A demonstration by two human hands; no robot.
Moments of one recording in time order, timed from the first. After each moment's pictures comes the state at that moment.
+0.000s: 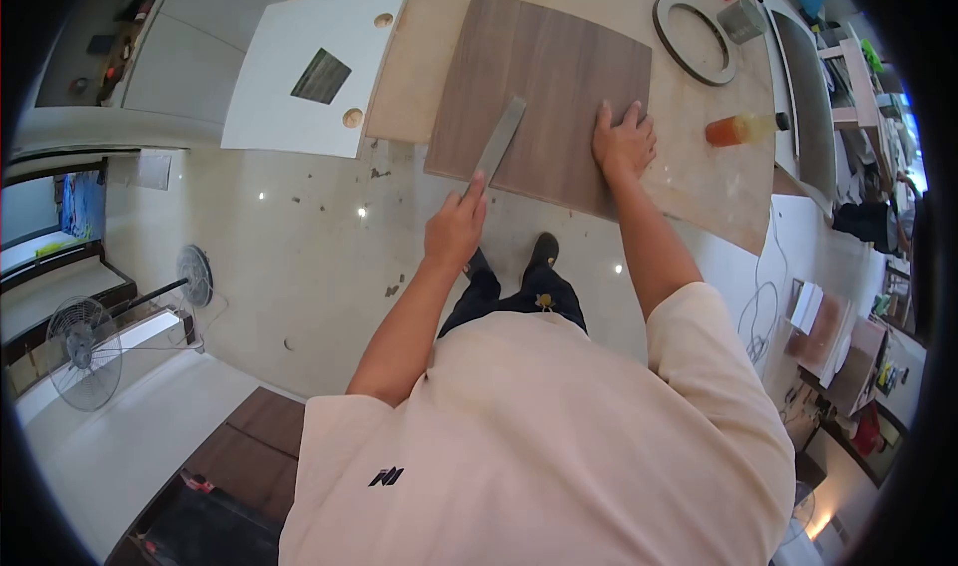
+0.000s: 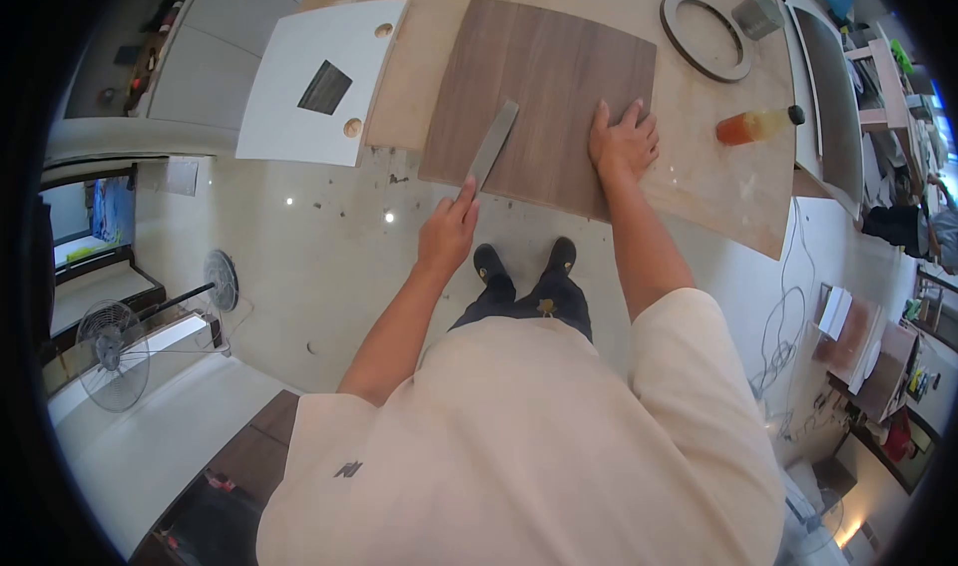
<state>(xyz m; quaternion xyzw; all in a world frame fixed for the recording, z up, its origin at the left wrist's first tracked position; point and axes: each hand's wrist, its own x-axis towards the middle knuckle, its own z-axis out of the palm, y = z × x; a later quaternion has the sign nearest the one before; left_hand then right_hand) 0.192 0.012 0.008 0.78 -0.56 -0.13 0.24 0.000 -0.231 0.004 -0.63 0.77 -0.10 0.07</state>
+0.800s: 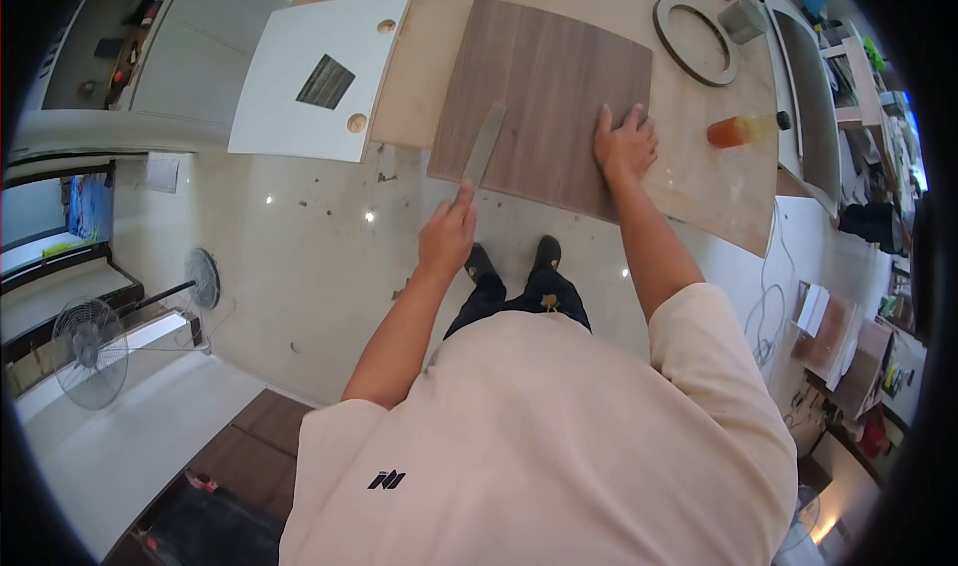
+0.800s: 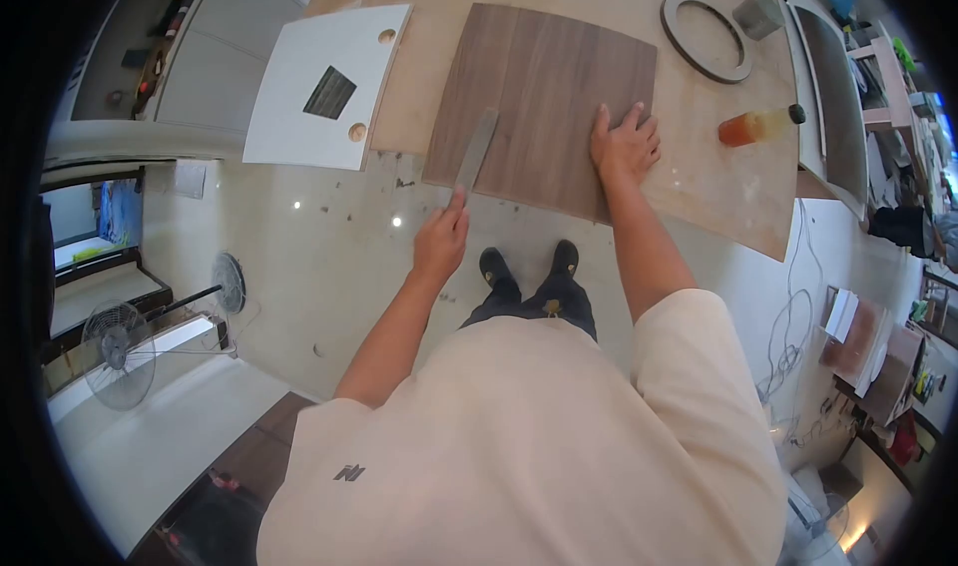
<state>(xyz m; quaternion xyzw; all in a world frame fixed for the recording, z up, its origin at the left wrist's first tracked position) 0.206 0.027 0.006 0.79 -0.54 -0.15 0.23 0.000 -0.232 0.002 -0.63 0.77 -0.10 0.06</state>
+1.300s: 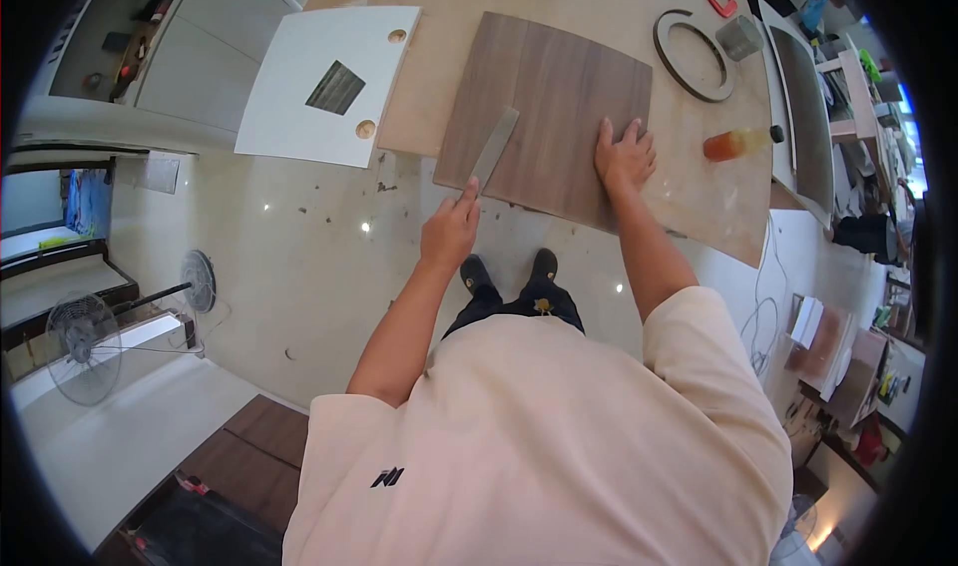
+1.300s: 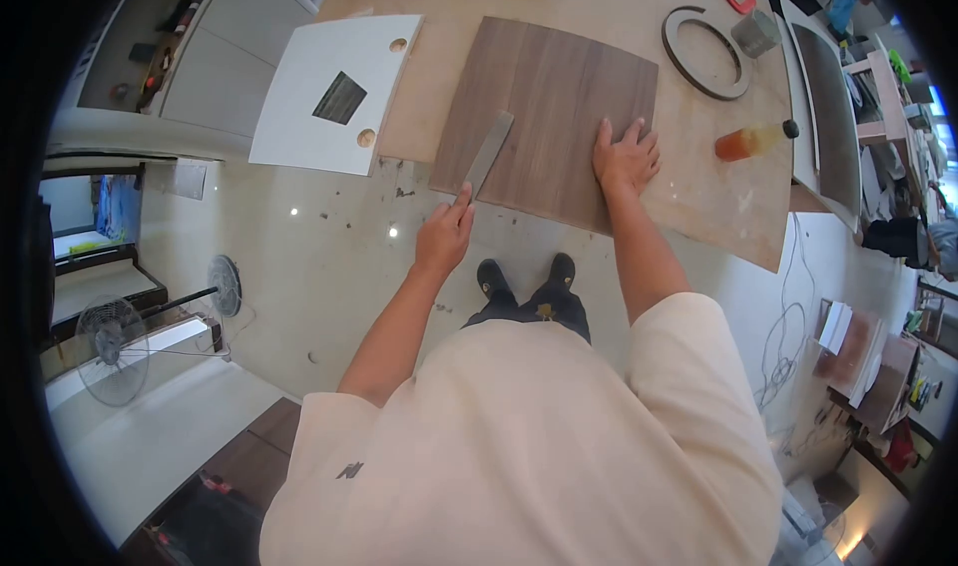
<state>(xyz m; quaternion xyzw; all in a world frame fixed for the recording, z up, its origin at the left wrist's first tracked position) 0.213 0.012 0.006 0.80 -0.54 -0.15 0.23 -0.001 -0.231 0.003 -0.63 0.77 -0.10 0.07</state>
